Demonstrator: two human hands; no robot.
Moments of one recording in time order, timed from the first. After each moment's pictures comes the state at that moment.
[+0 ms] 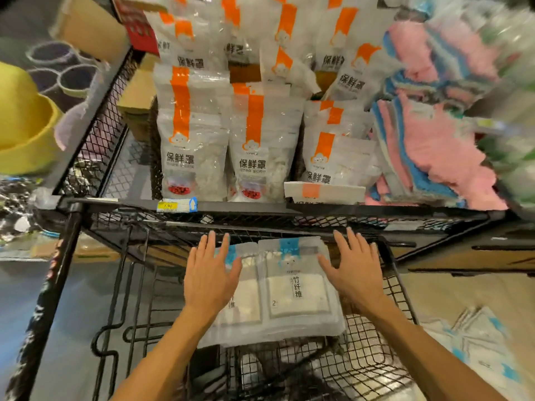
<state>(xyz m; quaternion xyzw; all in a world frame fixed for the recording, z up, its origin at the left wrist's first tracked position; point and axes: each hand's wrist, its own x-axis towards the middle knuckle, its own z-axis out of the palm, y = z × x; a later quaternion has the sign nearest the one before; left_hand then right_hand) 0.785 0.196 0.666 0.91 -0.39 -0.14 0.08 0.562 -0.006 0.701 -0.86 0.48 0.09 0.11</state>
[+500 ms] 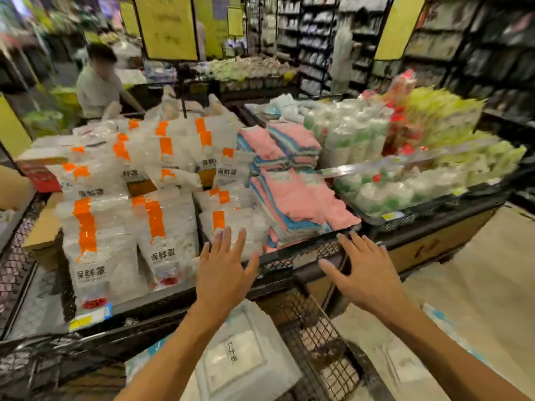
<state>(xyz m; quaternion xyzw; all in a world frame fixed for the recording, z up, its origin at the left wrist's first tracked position) 0.643 0.050 0.865 0.79 -0.59 -0.04 0.16 0.378 -0.019 0.894 -0.80 0.60 -0.05 0.08</state>
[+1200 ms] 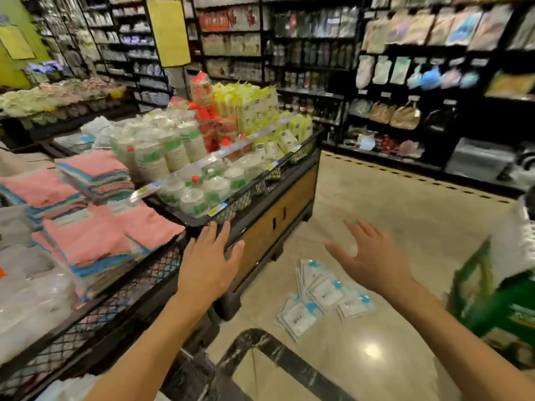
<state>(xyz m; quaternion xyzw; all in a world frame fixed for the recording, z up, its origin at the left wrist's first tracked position) 0.238 -0.042 0.900 0.60 -0.78 -0.08 0.14 -0.059 0.047 0.923 -0.60 0.79 -0.14 0.05</state>
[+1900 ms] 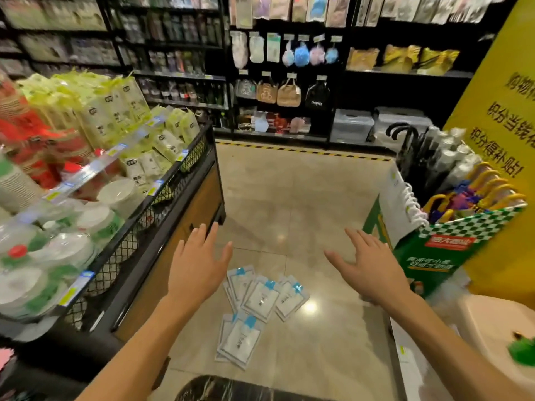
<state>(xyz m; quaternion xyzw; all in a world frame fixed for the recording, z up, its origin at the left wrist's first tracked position) -0.010 -0.240 0.850 0.44 -0.88 -0.11 0.11 -0.243 -0.012 0.882 -0.36 0.92 -0.13 0.07</state>
